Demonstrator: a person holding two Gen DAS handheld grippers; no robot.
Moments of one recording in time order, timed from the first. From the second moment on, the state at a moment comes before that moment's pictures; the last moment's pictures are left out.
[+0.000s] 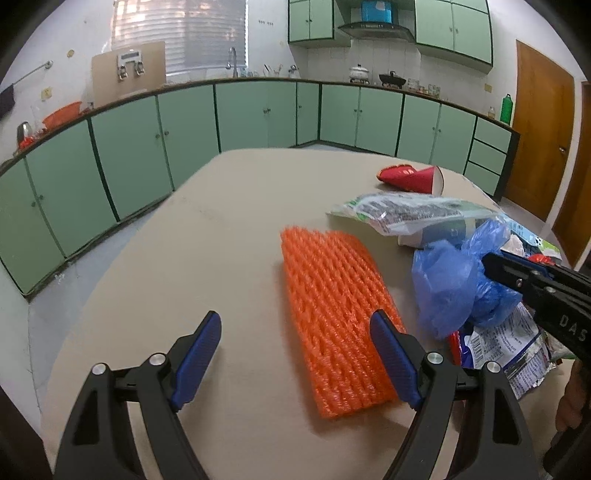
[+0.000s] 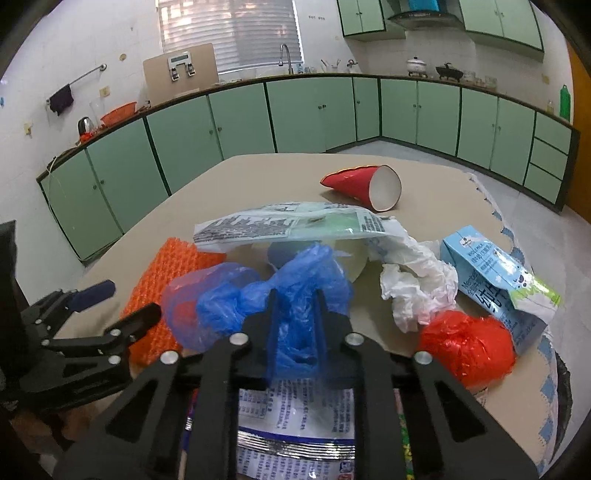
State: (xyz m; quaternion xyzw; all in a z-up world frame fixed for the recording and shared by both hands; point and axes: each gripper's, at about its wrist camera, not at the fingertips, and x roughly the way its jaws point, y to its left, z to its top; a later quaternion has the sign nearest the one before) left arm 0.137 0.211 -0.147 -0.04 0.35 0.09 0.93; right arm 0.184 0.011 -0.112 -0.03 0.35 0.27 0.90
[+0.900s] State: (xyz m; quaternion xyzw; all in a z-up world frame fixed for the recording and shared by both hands) left arm 0.110 0.194 -0.069 -0.06 0.27 0.08 0.96; right arm 0.160 -0.002 -0.047 -0.03 0.29 0.28 0.91
